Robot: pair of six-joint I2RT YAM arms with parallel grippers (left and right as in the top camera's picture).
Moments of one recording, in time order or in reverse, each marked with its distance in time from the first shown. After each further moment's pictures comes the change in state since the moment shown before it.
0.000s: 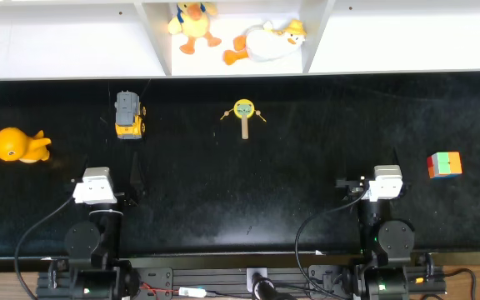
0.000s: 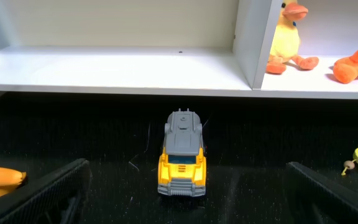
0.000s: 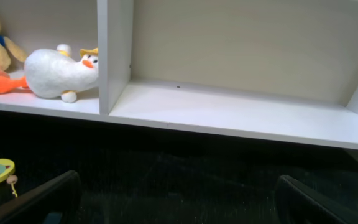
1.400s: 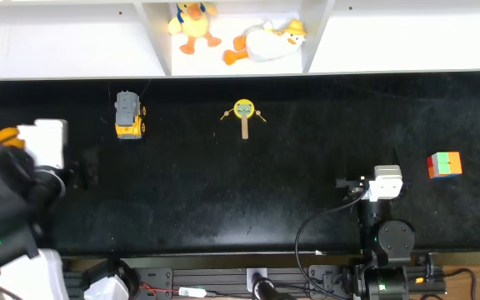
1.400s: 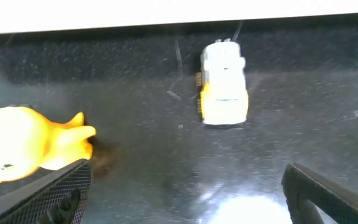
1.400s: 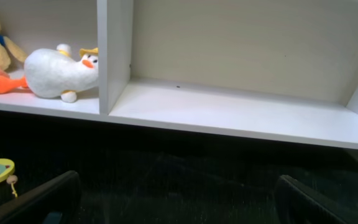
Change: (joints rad) left arm 0.517 0.865 0.856 -0.725 0.407 0.424; right arm 0.000 0.000 0.000 0.000 0.000 -0.001
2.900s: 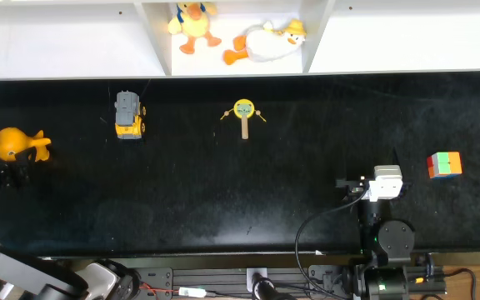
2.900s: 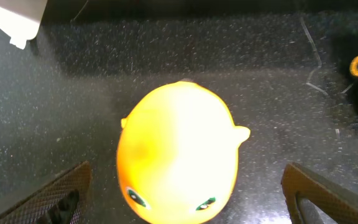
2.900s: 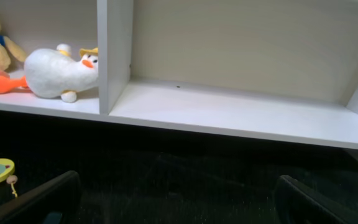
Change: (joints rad) left arm 0.486 0.572 0.027 0.388 0.311 0.406; right arm 0.000 0.000 0.000 0.000 0.000 0.000
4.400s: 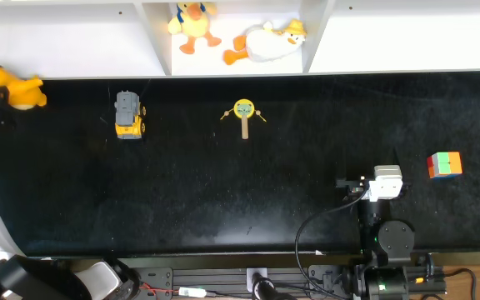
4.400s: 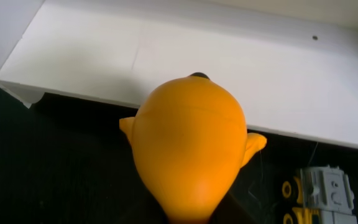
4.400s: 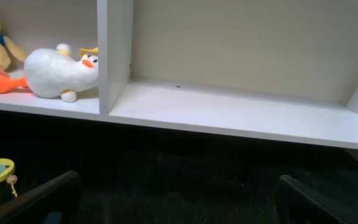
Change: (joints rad) left arm -0.308 -0.022 0.309 -0.066 -0.206 -0.547; right arm 0.000 0.000 0.000 0.000 0.000 0.000
